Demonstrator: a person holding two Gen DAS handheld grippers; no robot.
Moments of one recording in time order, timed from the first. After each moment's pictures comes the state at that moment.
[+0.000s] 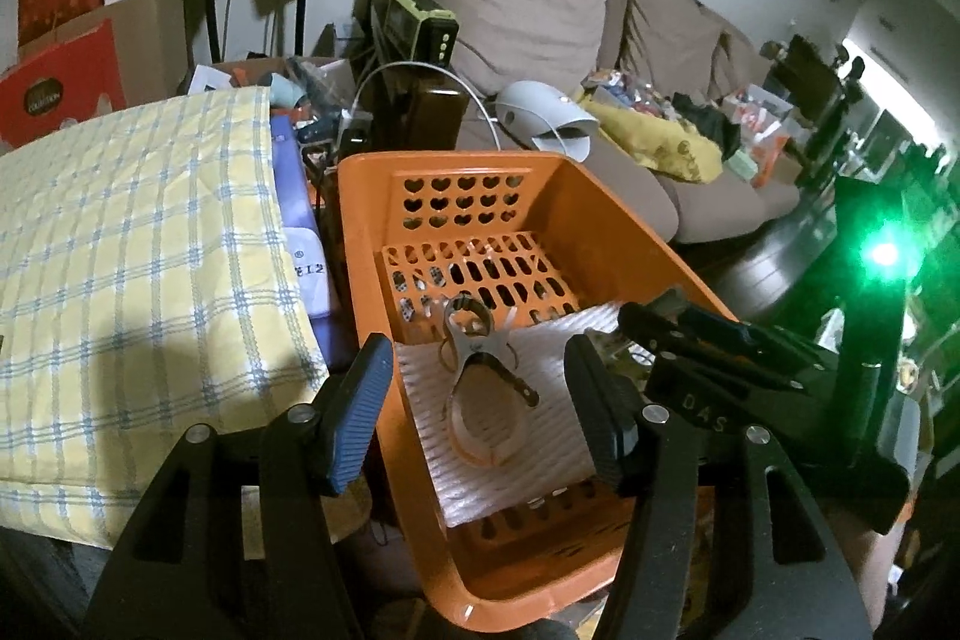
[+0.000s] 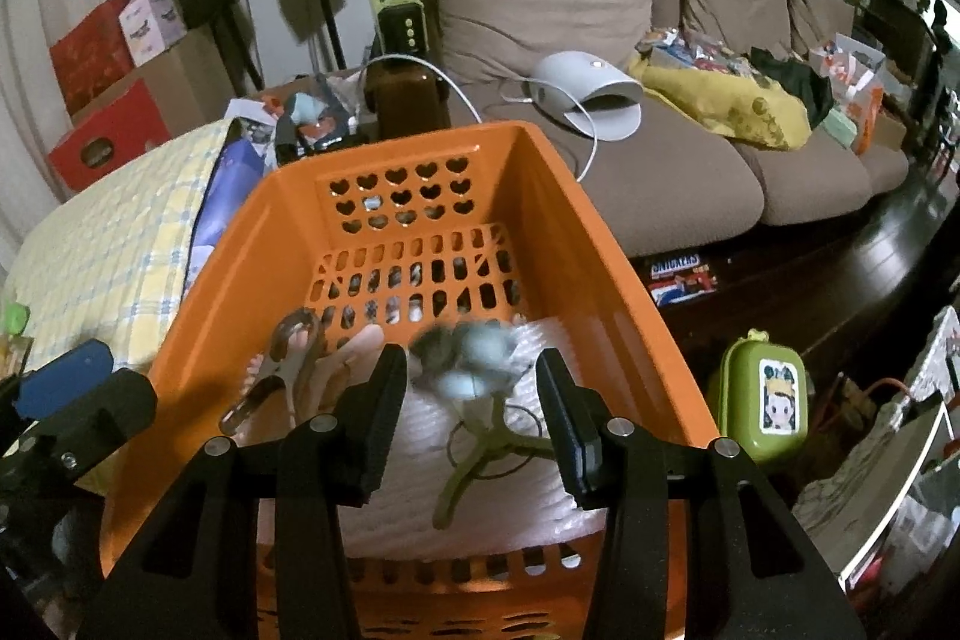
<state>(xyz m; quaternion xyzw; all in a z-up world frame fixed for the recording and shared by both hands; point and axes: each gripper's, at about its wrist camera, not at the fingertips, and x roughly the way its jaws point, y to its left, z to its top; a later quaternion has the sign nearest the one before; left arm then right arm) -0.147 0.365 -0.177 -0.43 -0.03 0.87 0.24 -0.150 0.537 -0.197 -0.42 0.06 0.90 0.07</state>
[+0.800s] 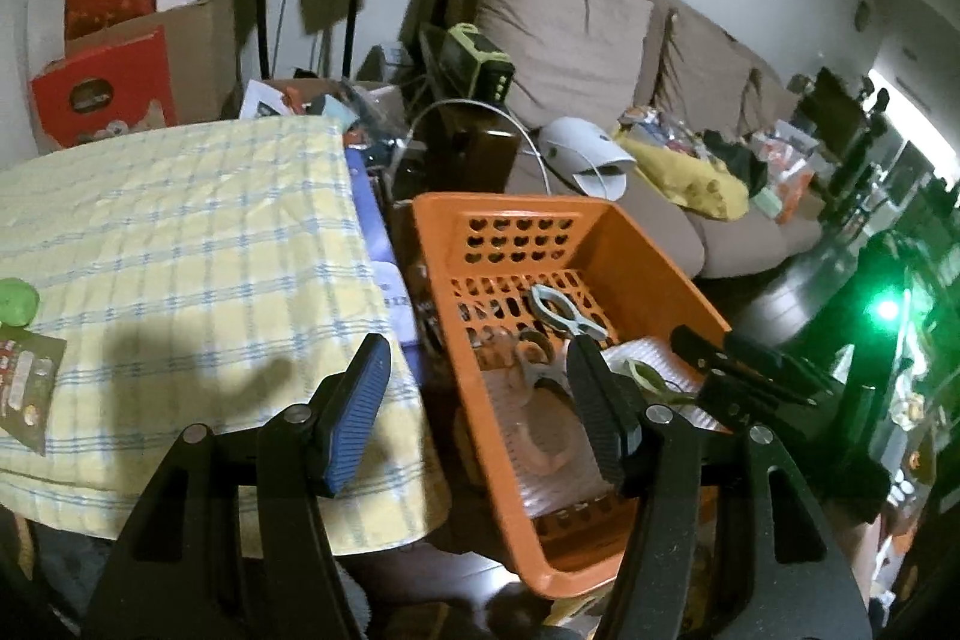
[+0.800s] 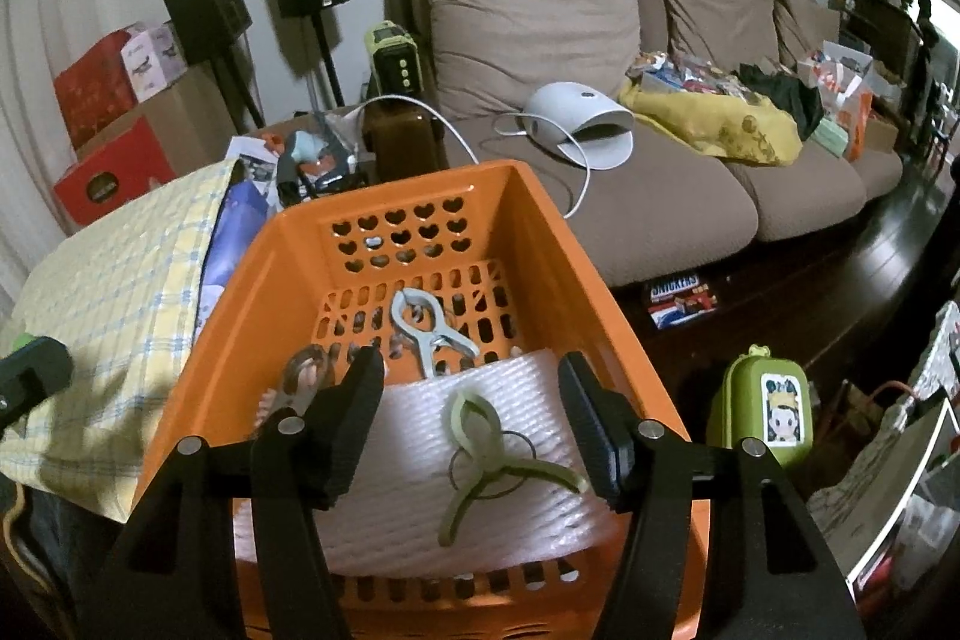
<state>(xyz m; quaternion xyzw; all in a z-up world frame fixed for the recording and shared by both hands) -0.151 0.317 -0.146 -0.41 -0.05 0.89 0.20 -0.146 0.540 -0.185 -0.39 0.07 0.92 0.07</state>
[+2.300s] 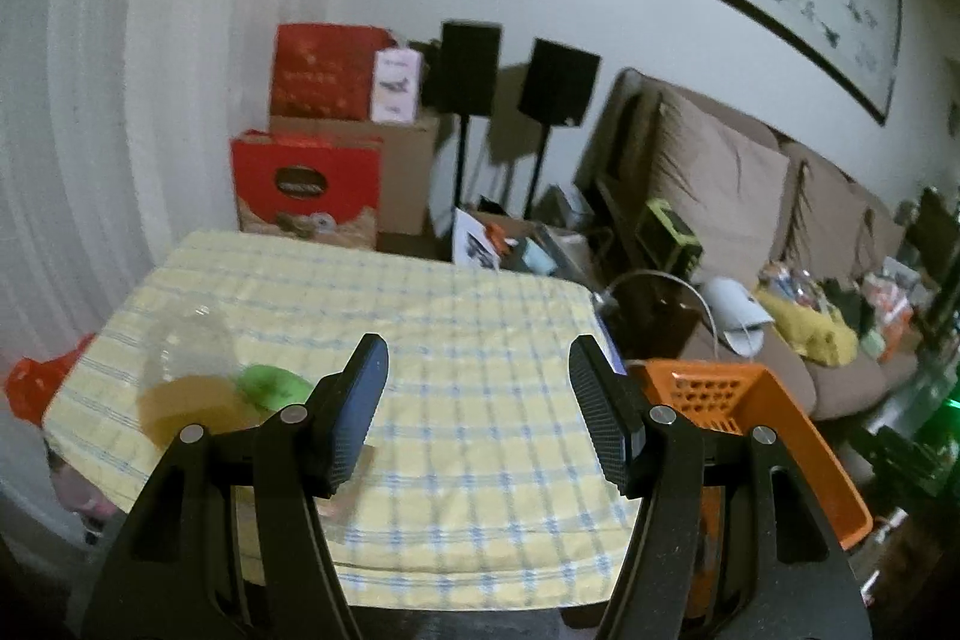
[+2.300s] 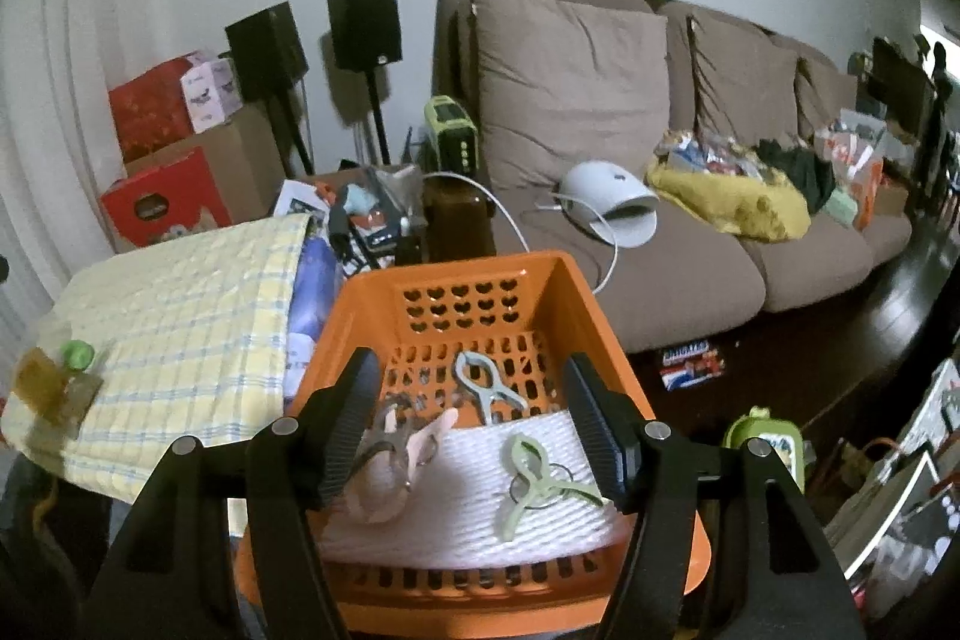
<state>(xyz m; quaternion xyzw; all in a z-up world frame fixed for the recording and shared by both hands) -0.140 0.127 -0.070 -0.28 -0.09 0.96 0.02 -0.119 0.499 -0.111 -0.32 0.04 0.94 0.04</state>
